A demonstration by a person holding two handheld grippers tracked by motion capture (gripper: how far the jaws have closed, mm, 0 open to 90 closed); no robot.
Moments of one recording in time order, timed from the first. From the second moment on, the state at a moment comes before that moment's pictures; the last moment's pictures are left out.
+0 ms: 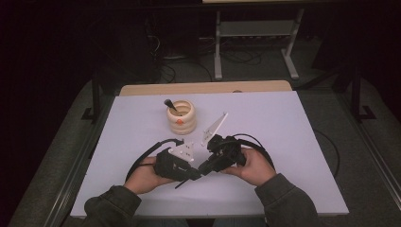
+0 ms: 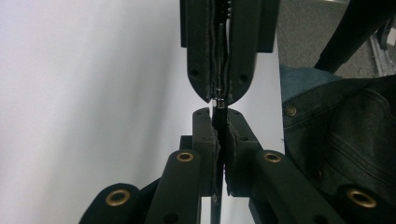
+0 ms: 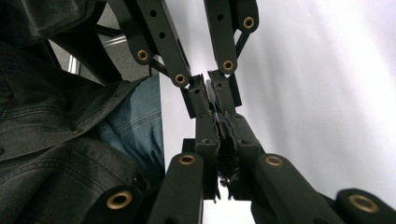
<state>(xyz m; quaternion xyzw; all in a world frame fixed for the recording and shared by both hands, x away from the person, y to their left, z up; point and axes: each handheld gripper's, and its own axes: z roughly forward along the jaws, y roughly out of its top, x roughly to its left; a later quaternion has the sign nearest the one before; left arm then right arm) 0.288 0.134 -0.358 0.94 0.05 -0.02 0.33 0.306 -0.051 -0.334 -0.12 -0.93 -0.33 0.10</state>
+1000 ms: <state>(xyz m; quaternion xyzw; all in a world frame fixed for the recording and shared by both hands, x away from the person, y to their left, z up) 0.332 0.159 -0.349 0.89 0.21 0.00 0.41 0.296 -0.129 -0.376 -0.24 -0.88 -0.41 0.04</state>
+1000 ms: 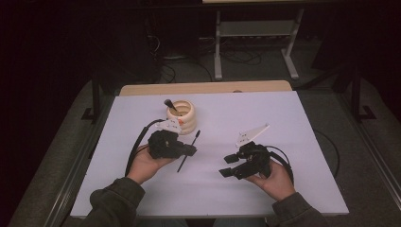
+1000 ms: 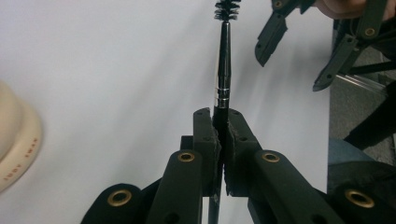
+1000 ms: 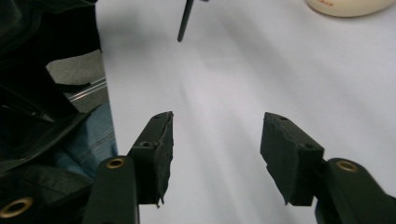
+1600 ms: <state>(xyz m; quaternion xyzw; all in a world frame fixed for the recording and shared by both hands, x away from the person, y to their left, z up) 0.360 0.166 -0.332 0.87 0.24 0.02 0.43 0.296 -0.163 -0.389 -0.28 -0.86 -0.42 0.01</state>
